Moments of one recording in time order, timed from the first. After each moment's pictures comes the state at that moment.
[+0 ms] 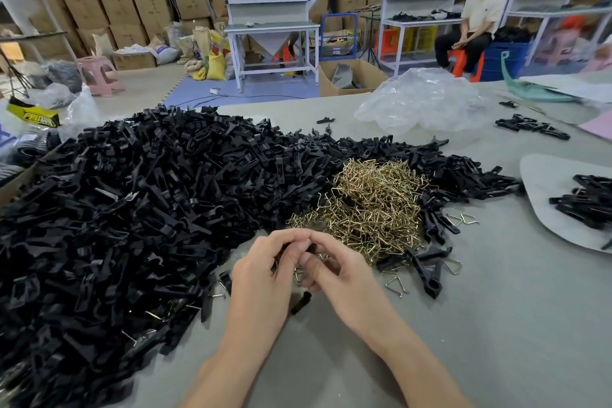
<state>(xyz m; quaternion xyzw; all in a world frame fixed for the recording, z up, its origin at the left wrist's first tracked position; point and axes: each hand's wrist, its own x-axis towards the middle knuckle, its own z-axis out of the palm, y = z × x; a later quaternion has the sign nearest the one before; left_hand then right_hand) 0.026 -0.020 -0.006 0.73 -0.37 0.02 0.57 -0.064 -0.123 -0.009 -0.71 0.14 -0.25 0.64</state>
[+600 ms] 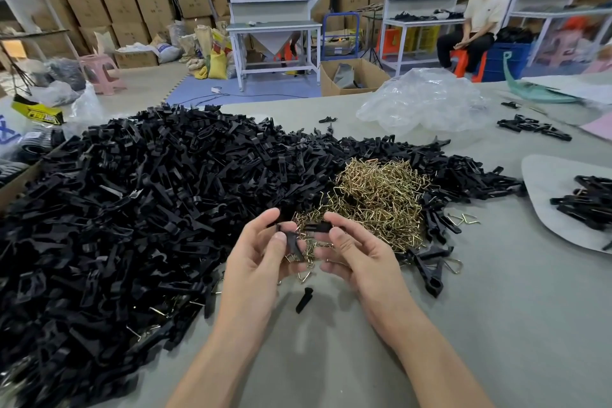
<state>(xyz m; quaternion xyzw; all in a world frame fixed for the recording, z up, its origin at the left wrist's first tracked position) 0.027 -0.018 0.007 0.55 -0.21 -0.20 0.78 -0.067 -0.137 -0.006 -0.53 0.19 -0.30 0.77</state>
